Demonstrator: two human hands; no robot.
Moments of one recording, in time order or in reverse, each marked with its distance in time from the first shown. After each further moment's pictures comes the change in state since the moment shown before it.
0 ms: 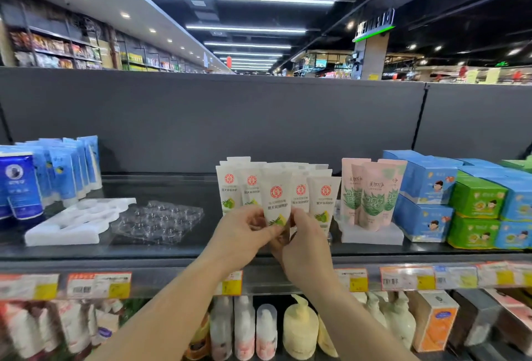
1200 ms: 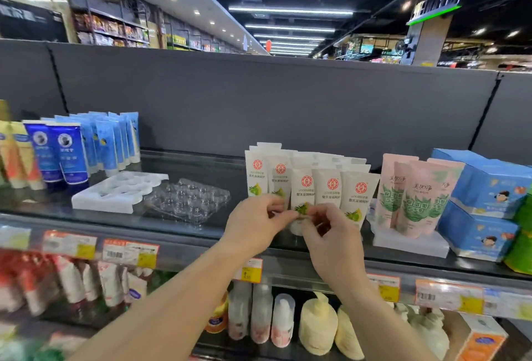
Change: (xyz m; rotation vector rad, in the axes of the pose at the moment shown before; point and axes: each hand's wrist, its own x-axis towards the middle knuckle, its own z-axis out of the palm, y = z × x) left_hand 0.019 -0.022 -0.002 0.367 0.140 -0.061; right_hand 0.008 0.008 -0.003 0.124 0.013 0.033
